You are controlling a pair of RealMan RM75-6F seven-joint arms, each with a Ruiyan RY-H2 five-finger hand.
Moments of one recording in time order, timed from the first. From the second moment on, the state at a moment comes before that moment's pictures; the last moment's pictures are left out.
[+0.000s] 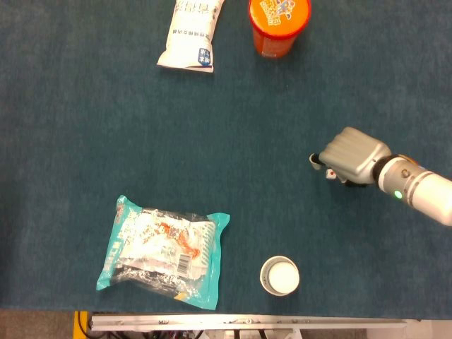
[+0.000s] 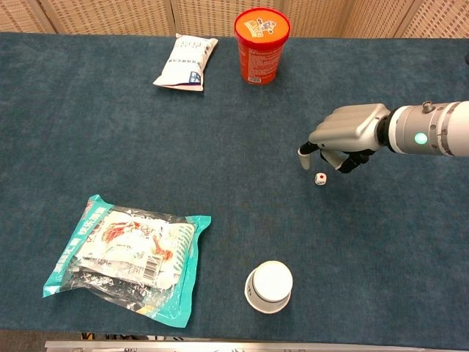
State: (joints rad) left arm -0.05 -1.16 -0.02 -1.47 1.50 1.51 -0.03; right arm 1.06 -1.16 -0.11 -1.81 -0.89 0.52 -0.59
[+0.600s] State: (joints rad) left arm -0.04 -1.16 -0.02 -1.46 1.50 1.52 -0.04; right arm 1.09 -1.21 -0.18 -1.77 -0.89 0.54 -0.53
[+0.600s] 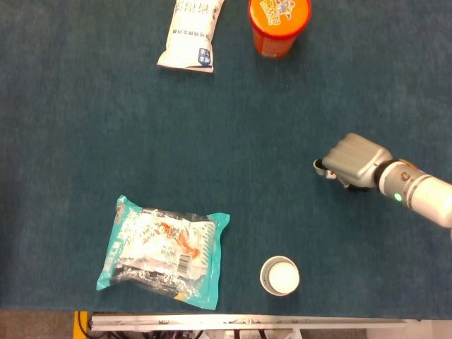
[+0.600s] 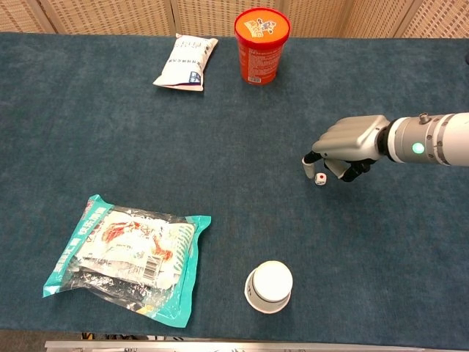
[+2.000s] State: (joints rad) left arm -0.04 -1.16 -0.03 -1.48 1.51 1.52 -0.02; right arm 1.05 -1.13 -0.26 -1.82 -0.90 0.61 -0.47
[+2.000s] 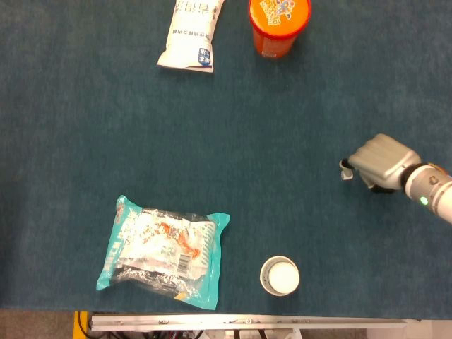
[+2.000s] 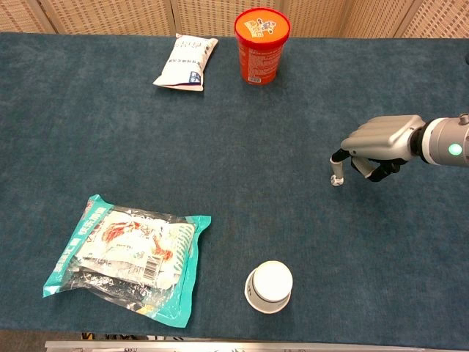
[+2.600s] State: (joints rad) left arm -0.04 -1.16 -0.03 -1.48 1.50 1.52 -0.03; right arm 1.03 -1.15 -0.25 -1.78 -0.88 0.64 -0.49
